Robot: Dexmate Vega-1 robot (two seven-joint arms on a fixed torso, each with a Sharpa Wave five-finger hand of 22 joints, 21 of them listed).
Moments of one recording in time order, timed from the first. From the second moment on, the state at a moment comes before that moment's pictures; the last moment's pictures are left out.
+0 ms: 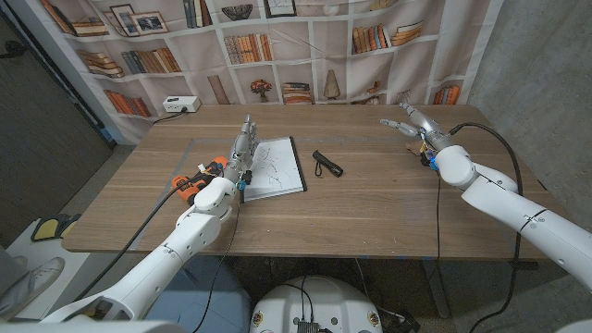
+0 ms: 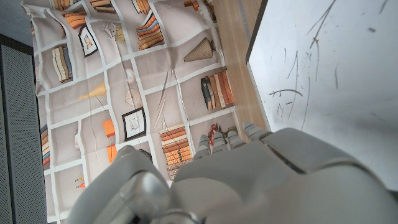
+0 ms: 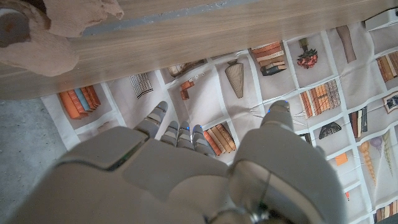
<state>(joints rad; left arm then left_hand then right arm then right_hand) 0.93 0.49 0.39 -1.46 -0.63 -0.25 0.10 0.27 0.13 0.07 0.06 0.21 -0.05 -0.04 0.19 0.17 -0.09 0.00 0.21 0.19 -0.13 -0.01 0.19 0.18 -0.07 -0.01 0.19 0.17 -0.86 -0.87 -0.45 -1.70 -0.06 -0.16 -0.26 0.64 0.10 -0.01 -0.16 0.20 -0.06 0.08 0.21 0.18 -0.09 0.08 0.21 0.19 -0.16 0.04 0.21 0.19 0.05 0.06 0.19 0.16</state>
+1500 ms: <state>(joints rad) 0.91 0.49 0.39 -1.45 -0.62 -0.26 0.09 0.27 0.13 0.08 0.06 0.21 -0.04 -0.03 0.19 0.17 -0.09 0.00 0.21 0.19 -0.13 -0.01 0.19 0.18 -0.06 0.00 0.19 0.17 -0.83 -0.89 -0.50 -1.75 -0.21 -0.32 -0.27 0.71 0.08 0.01 -0.17 0.20 -0.05 0.07 0.20 0.18 -0.07 0.06 0.21 0.19 -0.14 0.03 0.21 0.19 0.07 0.05 0.19 0.16</state>
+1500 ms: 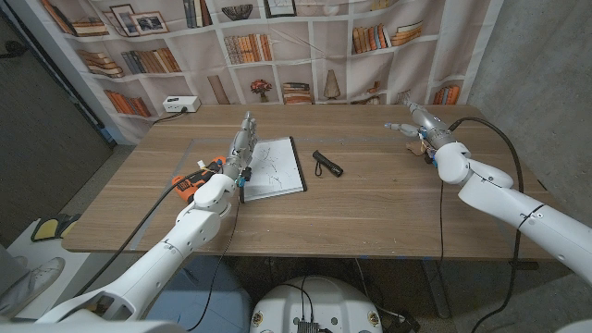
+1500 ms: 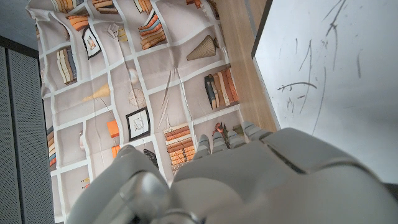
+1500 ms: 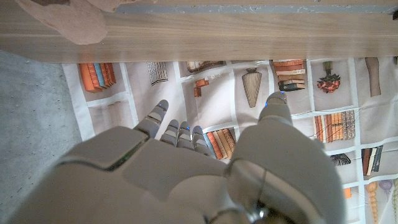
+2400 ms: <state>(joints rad) 0.94 0.50 0.39 -1.49 -0.61 -0.25 0.11 0.27 0.13 0.09 0.06 0.21 -0.04 -0.03 0.19 0.17 -0.09 0.00 0.21 0.19 -0.13 -0.01 0.19 0.18 -0.06 0.00 0.19 0.17 -0.86 -0.91 -0.50 -1.78 -0.24 -0.36 -0.30 0.74 0.10 0.02 -0.16 0.21 -0.04 0.05 0.20 0.18 -0.06 0.05 0.21 0.19 -0.14 0.01 0.21 0.19 0.08 0.04 0.19 0.16</state>
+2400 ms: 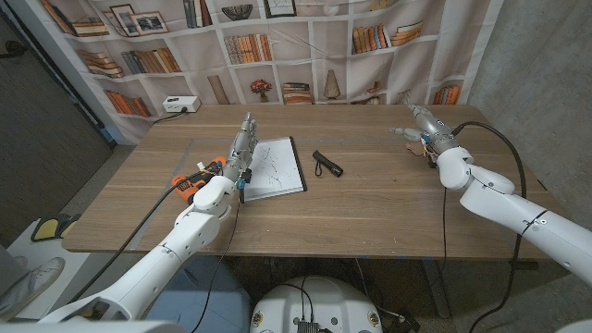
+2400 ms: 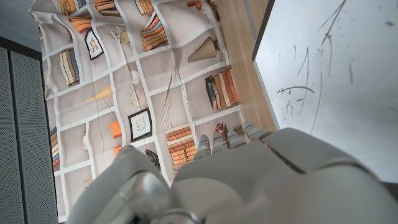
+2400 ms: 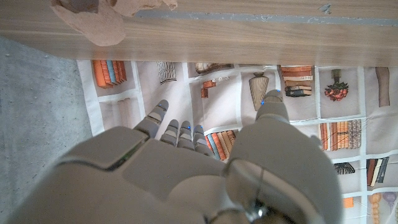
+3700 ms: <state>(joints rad) 0.94 0.49 0.40 -1.50 -0.60 -0.24 0.12 0.27 0.13 0.09 0.06 0.21 -0.04 -0.03 0.19 0.17 -0.08 -0.01 0.21 0.19 -0.13 -0.01 0.19 0.18 -0.06 0.00 0.19 0.17 -0.91 -0.92 -0.49 -1.76 -0.28 -0.37 -0.37 0.83 0.15 0.08 -0.16 0.21 0.03 -0.01 0.21 0.18 0.01 -0.01 0.21 0.19 -0.09 -0.03 0.21 0.19 0.13 -0.01 0.19 0.16</state>
